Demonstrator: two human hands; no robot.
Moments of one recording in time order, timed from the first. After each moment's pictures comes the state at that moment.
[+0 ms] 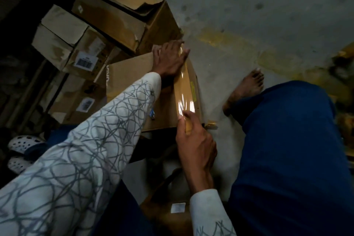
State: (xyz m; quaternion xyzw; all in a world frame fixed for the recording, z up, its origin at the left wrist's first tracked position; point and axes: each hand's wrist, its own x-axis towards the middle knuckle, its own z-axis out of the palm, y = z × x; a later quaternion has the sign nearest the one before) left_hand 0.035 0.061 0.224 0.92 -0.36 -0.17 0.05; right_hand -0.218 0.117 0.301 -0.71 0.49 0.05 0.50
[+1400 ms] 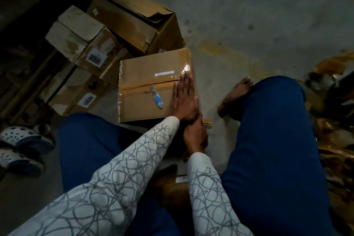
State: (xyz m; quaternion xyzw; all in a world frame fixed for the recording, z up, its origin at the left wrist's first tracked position) left_hand -0.116 0.142 0.213 0.91 -0.39 -0.13 0.03; right_hand -0.219 0.149 0.252 -0.64 0.56 0.10 0.52
